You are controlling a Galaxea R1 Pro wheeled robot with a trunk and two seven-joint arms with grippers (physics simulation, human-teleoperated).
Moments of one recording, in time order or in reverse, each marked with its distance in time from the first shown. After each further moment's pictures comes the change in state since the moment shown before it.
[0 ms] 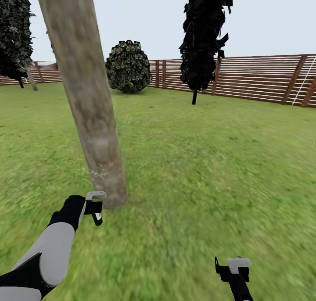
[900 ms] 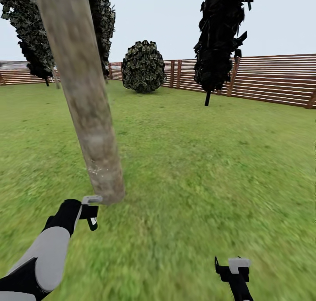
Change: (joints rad) left arm 0.029 0.027 0.000 -0.001 0.002 0.000 0.001; right arm 0.000 0.000 0.000 0.000 0.000 0.000 0.000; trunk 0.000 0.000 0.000
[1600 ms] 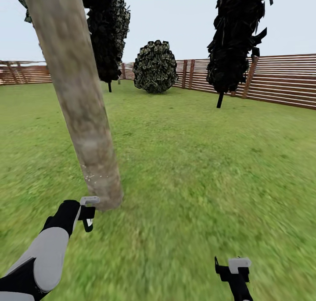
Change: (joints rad) left arm 0.002 0.011 -0.003 0.011 0.000 0.001 0.060; right arm 0.000 0.002 0.000 0.000 0.000 0.000 0.000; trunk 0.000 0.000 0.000
